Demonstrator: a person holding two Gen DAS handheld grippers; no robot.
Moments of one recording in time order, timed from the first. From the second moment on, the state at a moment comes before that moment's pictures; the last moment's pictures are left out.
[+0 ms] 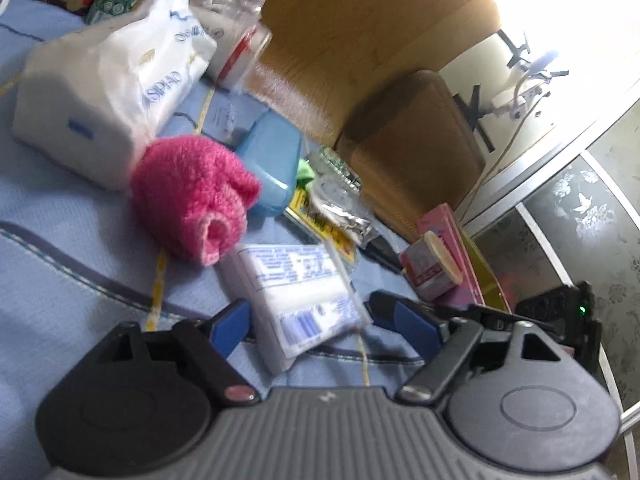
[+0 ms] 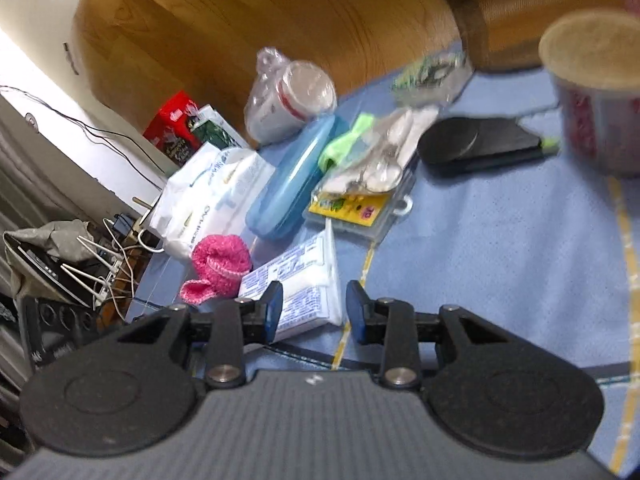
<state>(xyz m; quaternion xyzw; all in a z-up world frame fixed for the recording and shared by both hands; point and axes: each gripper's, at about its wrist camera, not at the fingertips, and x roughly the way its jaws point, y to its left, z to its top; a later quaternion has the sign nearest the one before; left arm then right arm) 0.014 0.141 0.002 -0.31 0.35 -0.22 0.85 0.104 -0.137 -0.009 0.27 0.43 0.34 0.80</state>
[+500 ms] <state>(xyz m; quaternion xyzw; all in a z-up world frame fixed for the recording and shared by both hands) -0.007 0.088 0.014 -0.28 0.36 -0.29 0.84 0.044 -0.150 0.006 0.24 0.37 0.32 0.84</state>
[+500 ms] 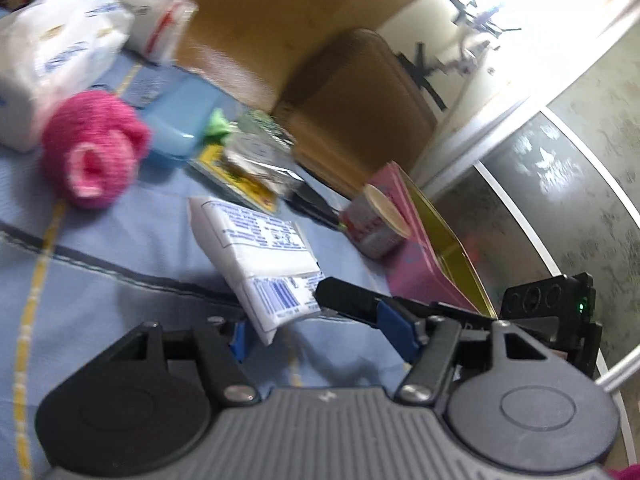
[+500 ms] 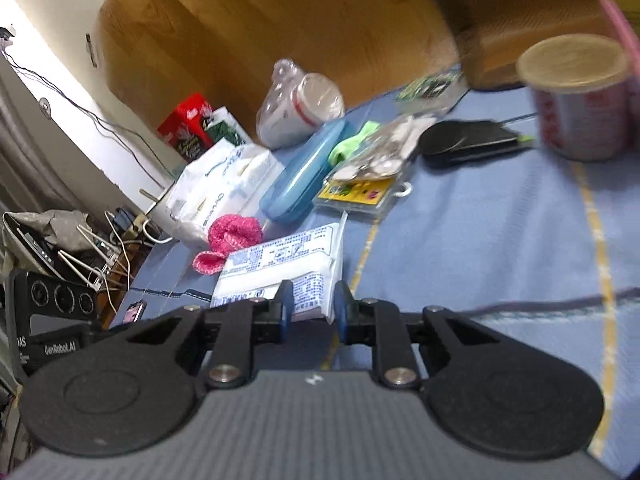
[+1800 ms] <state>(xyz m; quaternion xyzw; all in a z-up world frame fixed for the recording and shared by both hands) 0.053 -0.062 0.046 -0.16 0.40 -0.32 0.84 0.012 -0.285 -0.012 0.21 0.32 0.26 0.89</state>
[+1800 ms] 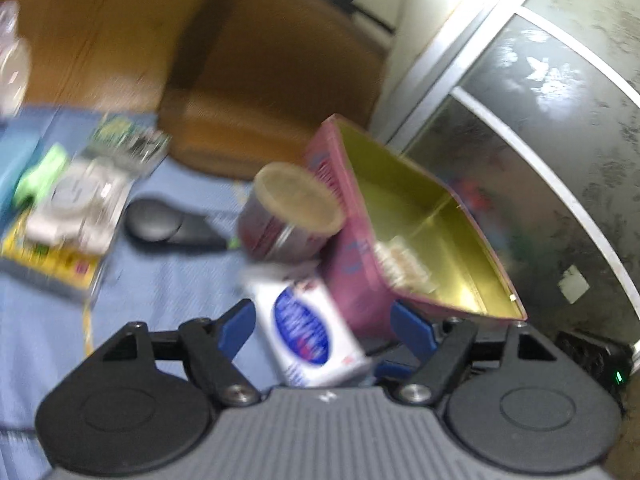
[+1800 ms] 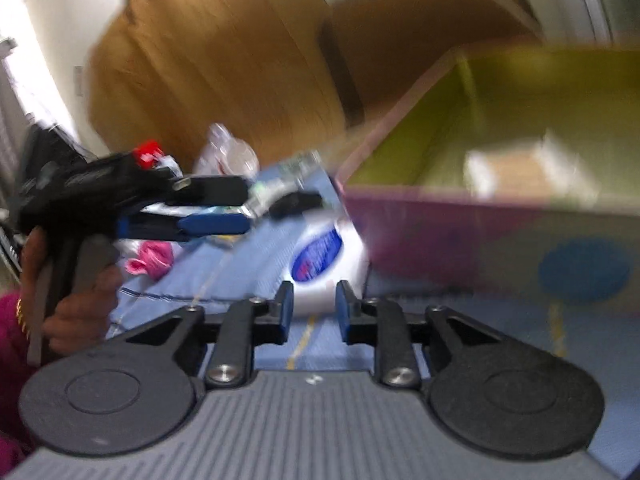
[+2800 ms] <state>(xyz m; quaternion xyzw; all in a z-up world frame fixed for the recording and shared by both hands) 0.058 -0.026 0.013 -0.22 0.41 -0.32 0.82 0.014 -0.274 -0.008 0.26 0.31 0.21 0.89</state>
